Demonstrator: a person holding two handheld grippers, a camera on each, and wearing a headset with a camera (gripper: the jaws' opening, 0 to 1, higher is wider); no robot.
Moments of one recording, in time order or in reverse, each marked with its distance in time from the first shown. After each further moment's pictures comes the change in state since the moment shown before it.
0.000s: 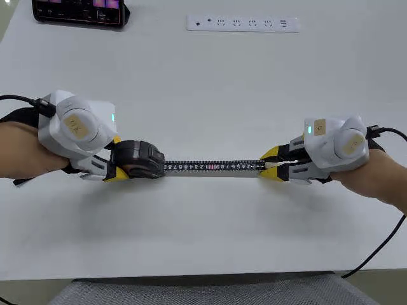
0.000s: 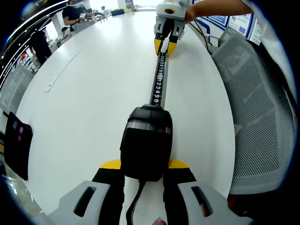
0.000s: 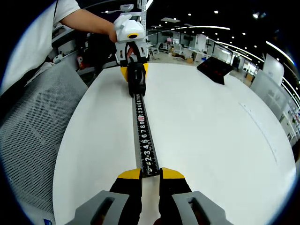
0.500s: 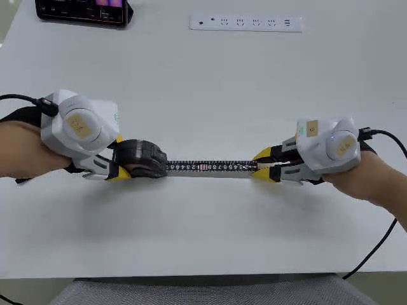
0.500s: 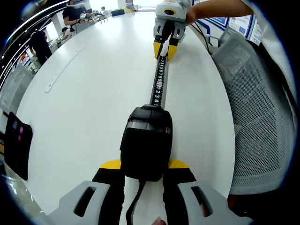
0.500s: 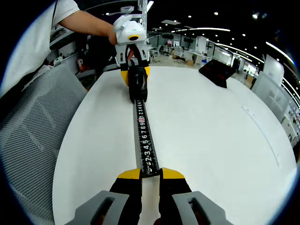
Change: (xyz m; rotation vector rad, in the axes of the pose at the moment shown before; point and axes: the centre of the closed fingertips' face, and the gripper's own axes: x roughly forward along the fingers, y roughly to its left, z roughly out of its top) left arm 0.000 0.000 0.000 -0.001 -0.005 0.001; right arm 0.013 0.003 0.015 -0.003 -0.026 0.004
